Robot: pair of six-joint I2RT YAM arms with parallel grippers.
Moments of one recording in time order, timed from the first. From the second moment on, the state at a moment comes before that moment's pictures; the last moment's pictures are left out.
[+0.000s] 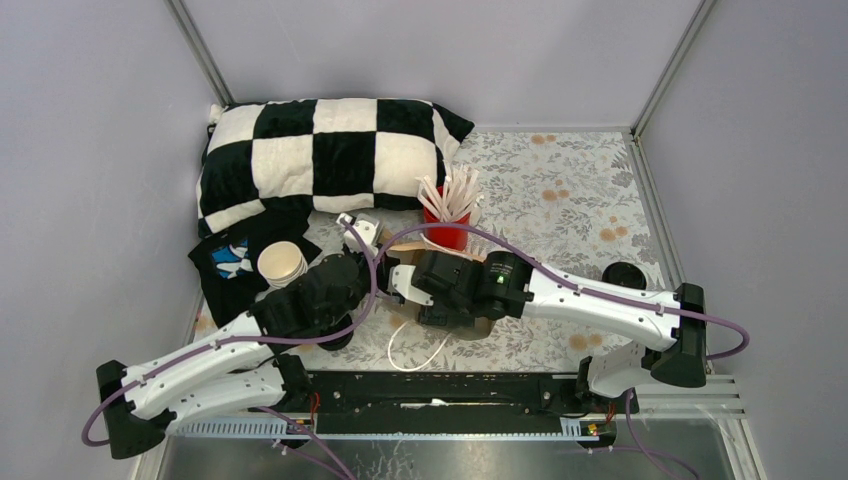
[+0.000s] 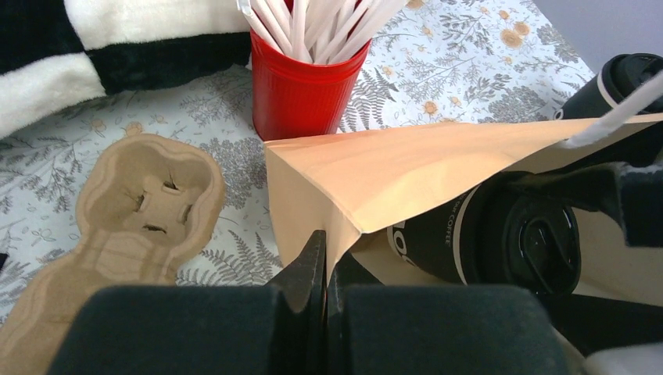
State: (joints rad) left arm -1.01 0.78 0.73 -0.28 -0.40 -0.37; right arm 1.26 1.45 1.39 -1.06 0.30 -0.33
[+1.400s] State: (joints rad) left arm -1.01 0.83 0.75 -0.28 -0.34 -0.28; right arm 1.16 1.36 1.21 -0.96 0.45 -0.41
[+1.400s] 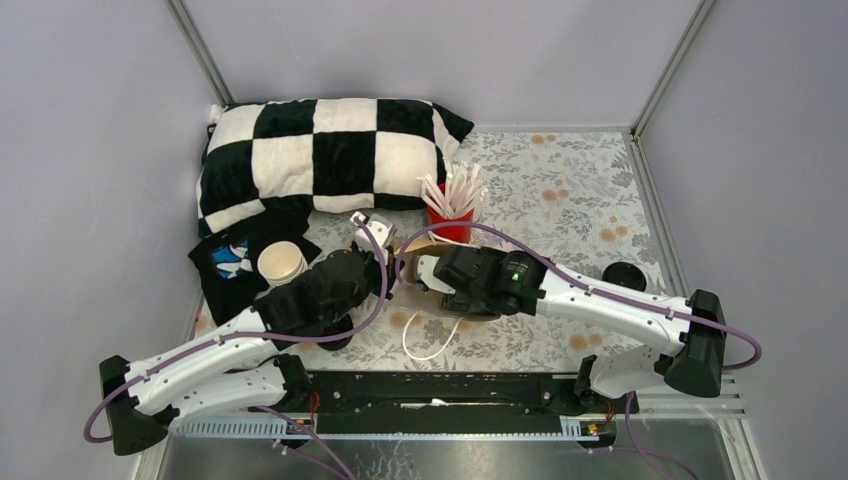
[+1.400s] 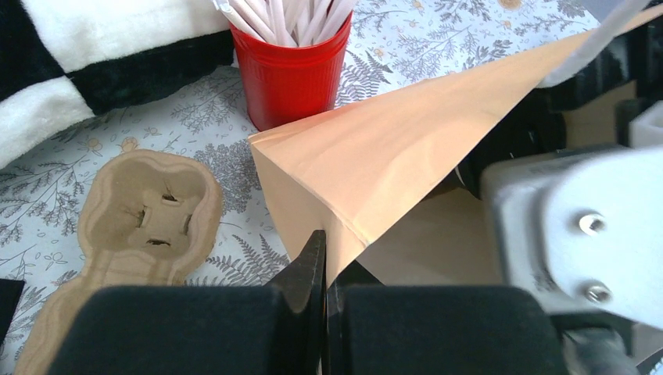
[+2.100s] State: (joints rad) left arm -1.01 0.83 0.78 -0.32 -0.30 -0.28; right arm 1.06 1.30 1.08 -0.79 0.30 -0.47
